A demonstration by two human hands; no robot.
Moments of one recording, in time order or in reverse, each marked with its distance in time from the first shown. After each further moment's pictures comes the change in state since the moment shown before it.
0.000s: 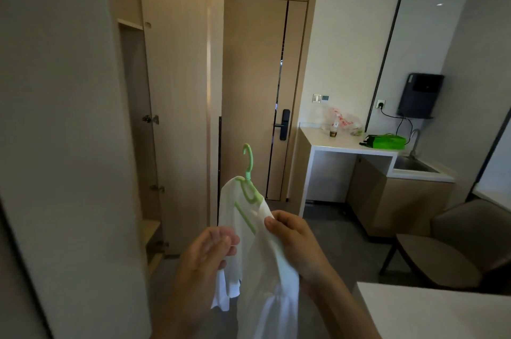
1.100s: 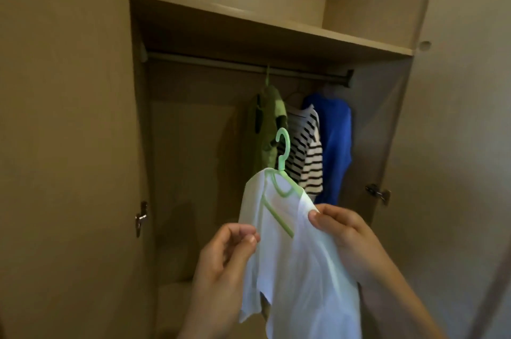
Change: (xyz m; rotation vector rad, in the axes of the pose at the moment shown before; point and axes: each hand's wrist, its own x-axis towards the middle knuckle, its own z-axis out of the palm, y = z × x) left_hand 0.460 -0.017 -0.171 0.207 1.141 0.209; right_hand 0.614 -0.066 0.263 0.227 -1.052 -0.166
